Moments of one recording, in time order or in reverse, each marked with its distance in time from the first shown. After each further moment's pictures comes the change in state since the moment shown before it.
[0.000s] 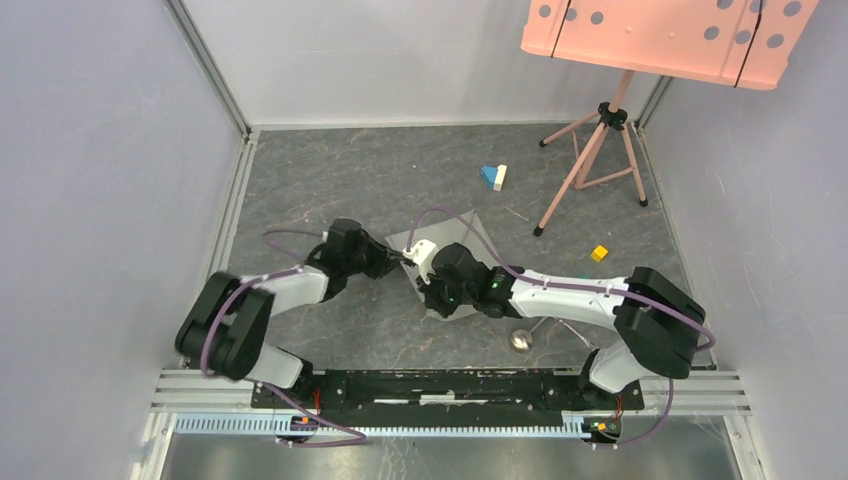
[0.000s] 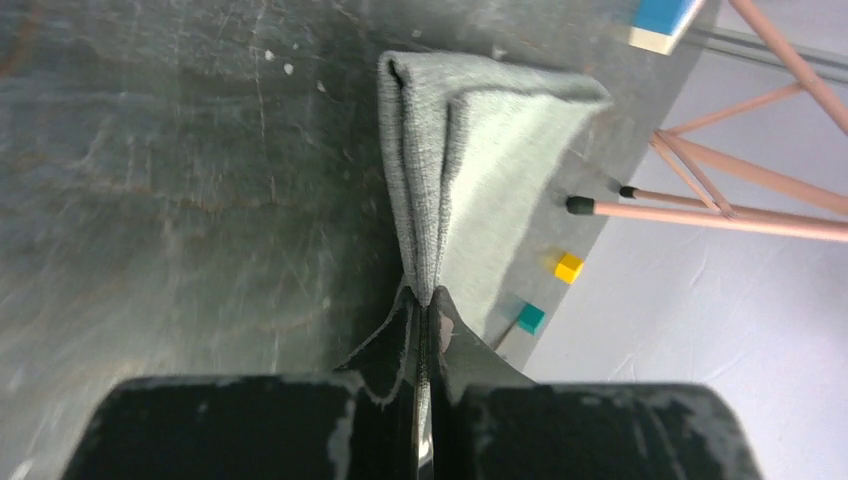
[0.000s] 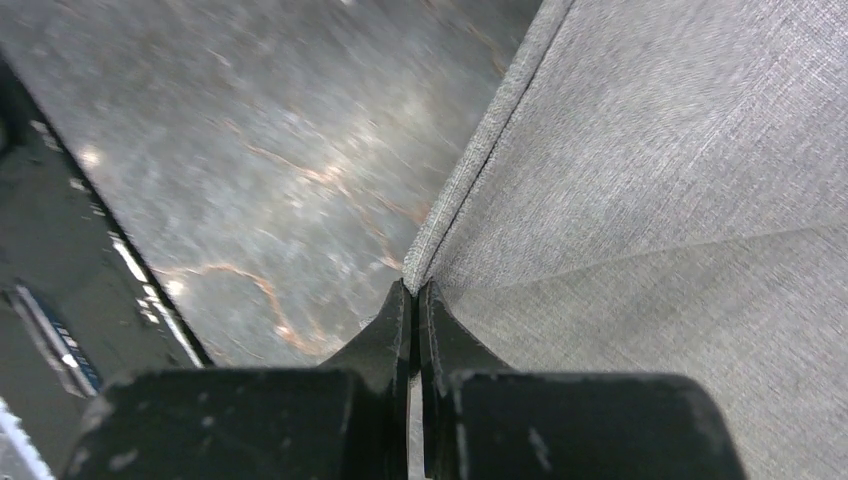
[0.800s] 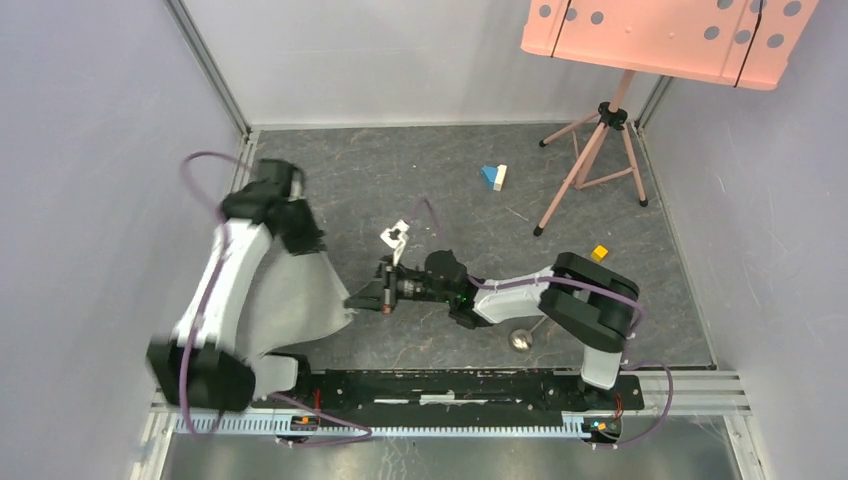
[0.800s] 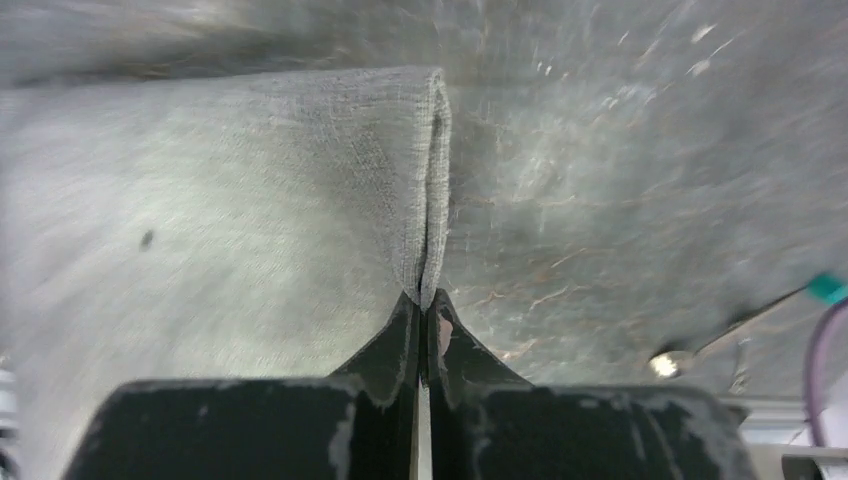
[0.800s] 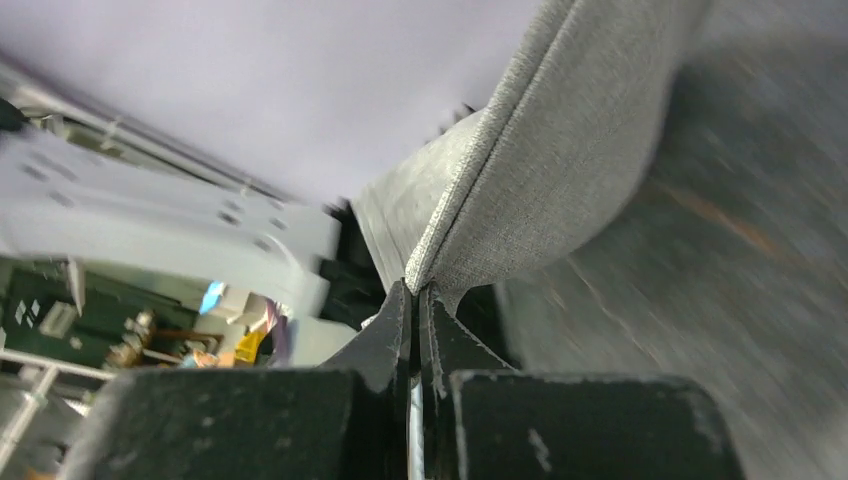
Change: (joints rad) left arm 0.393 -0.365 0.704 -1.404 -0.117 0.833; right arm 0.109 0.282 0.076 1.057 -0.340 0.719
